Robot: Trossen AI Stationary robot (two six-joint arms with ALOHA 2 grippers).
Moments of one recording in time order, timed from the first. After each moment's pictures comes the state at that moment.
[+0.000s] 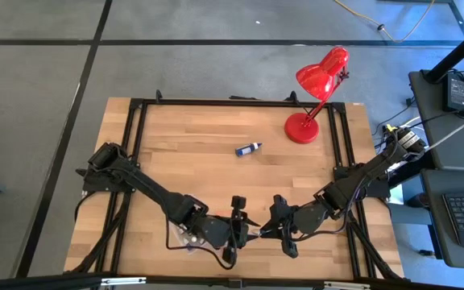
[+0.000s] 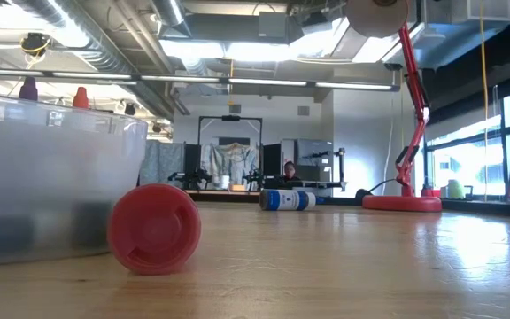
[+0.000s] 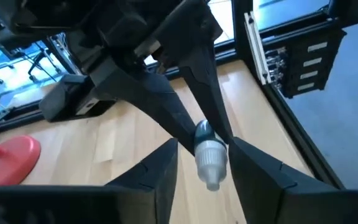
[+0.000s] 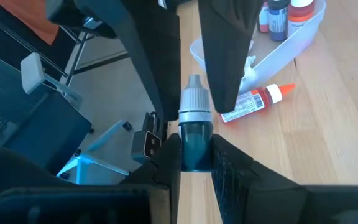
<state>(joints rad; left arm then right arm) -0.51 1.88 1.57 -0.17 -0.47 0.02 0.63 1.46 1.10 -0.22 0.21 0.67</state>
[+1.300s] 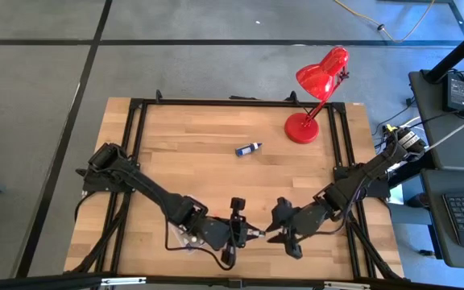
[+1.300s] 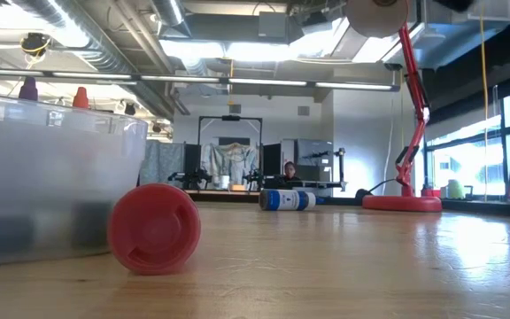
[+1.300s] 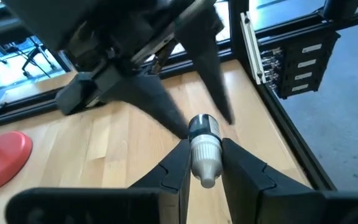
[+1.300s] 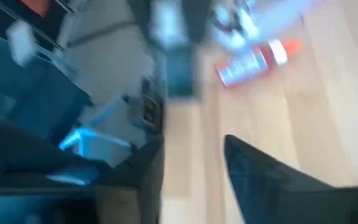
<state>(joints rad) -0.53 1.88 1.57 -0.18 -0.45 -0.01 0.63 1.46 1.10 -0.33 0.14 0.72</state>
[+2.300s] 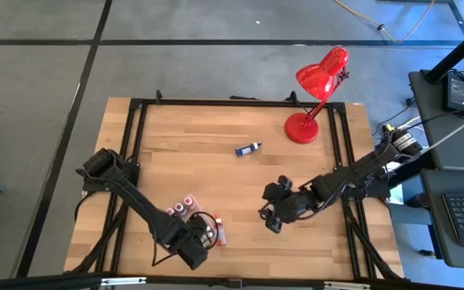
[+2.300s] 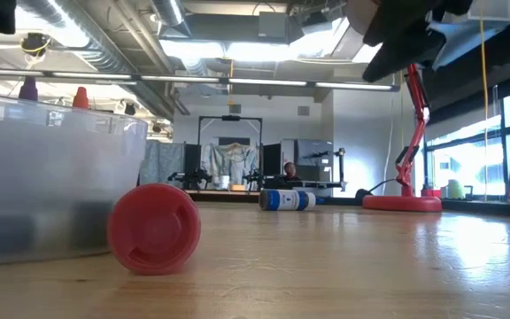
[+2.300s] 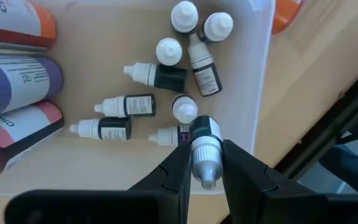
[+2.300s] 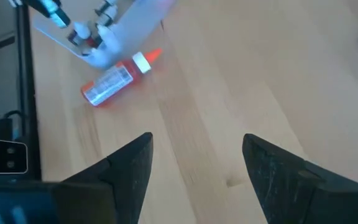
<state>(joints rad) -0.68 1.88 1.49 -1.00 -0.08 -1.39 0.50 1.51 1.10 -0.52 0.36 0.78</state>
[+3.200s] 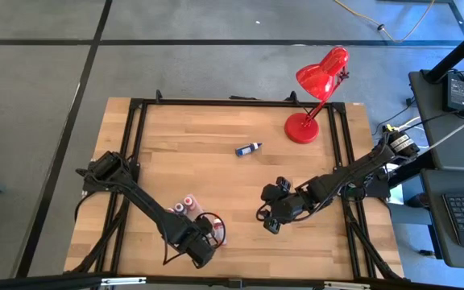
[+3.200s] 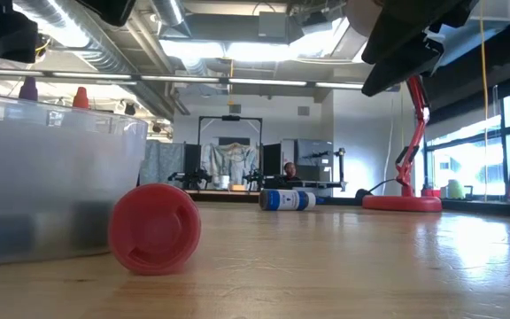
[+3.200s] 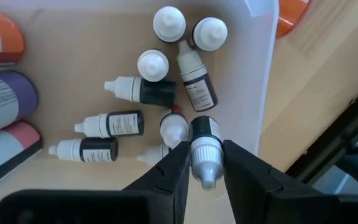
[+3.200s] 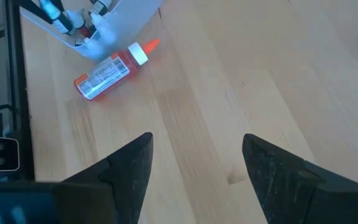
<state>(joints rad) -0.64 1.94 1.49 -0.94 -0.03 -1.33 0.49 1.55 1.10 -0.51 0.34 0.78</state>
